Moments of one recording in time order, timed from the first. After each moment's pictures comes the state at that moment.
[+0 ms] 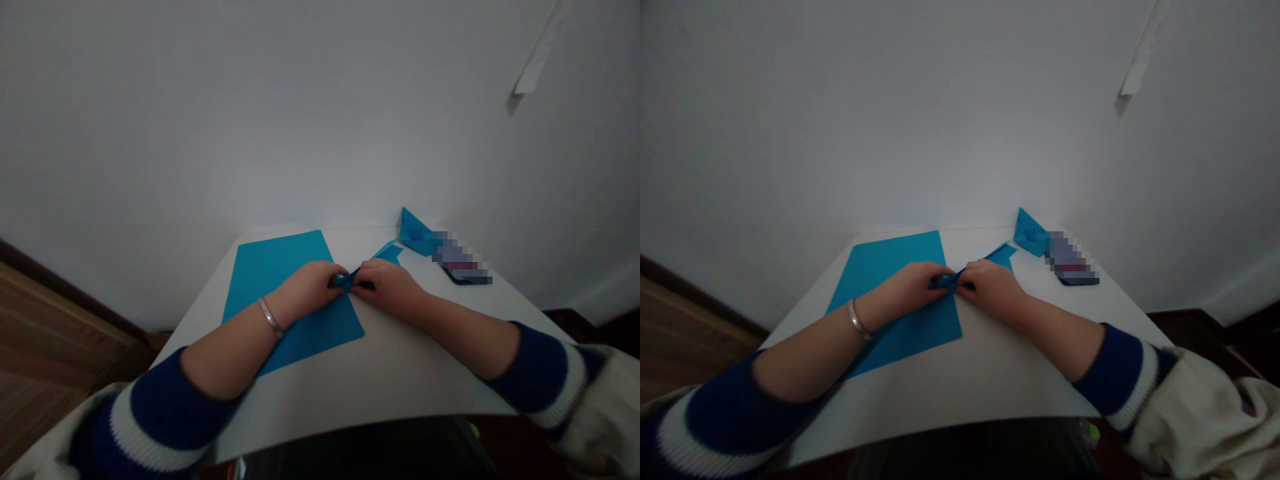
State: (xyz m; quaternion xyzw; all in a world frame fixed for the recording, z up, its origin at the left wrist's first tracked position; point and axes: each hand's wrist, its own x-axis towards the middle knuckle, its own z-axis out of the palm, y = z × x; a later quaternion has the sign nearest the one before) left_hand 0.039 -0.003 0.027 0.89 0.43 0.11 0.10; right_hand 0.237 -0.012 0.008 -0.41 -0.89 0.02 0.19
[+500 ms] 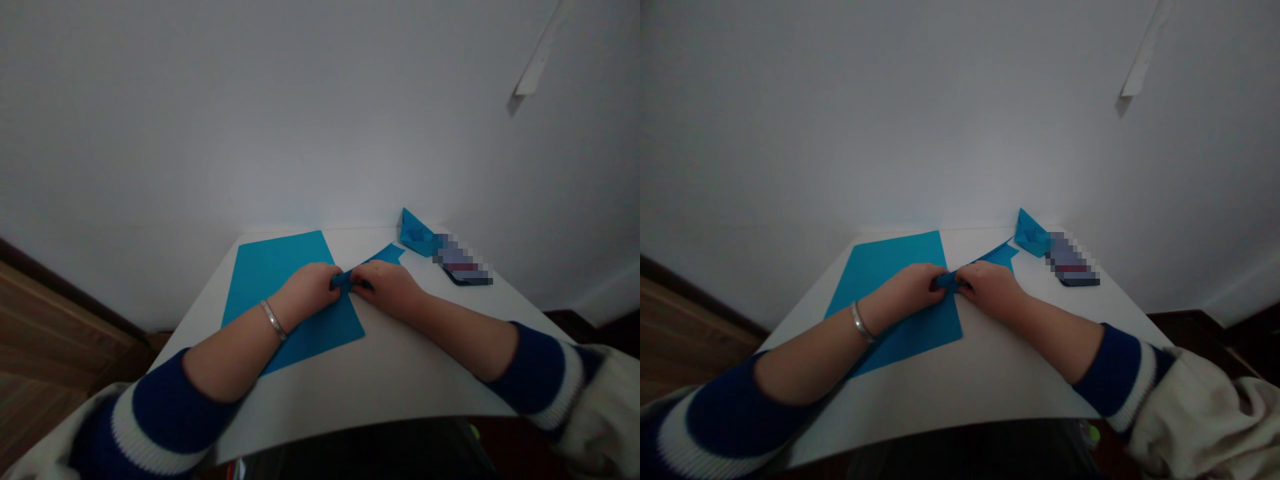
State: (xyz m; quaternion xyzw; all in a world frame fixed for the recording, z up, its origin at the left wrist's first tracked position) left_hand 0.041 -0.006 0.025 0.88 0.47 0.08 0.02; right_hand 0.236 -0.015 0.010 -0.42 -0.89 -0.03 0.18
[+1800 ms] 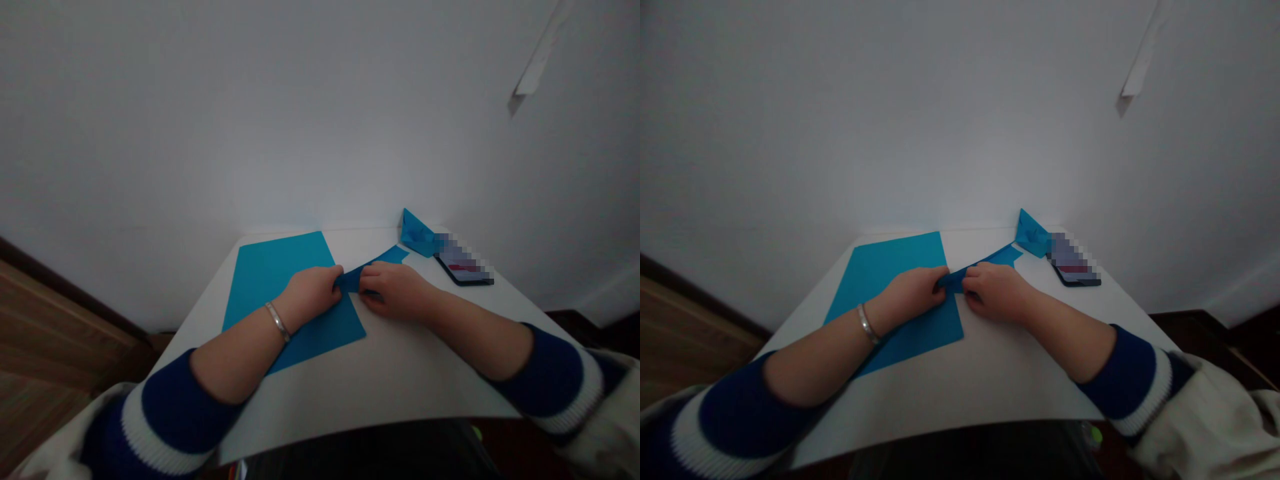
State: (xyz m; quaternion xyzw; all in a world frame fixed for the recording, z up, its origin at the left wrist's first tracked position) left_hand 0.038 -0.011 0.021 0.86 0.51 0.03 -0.01; right_hand 0.241 -0.018 0.022 -0.34 -0.93 -0.04 0.12
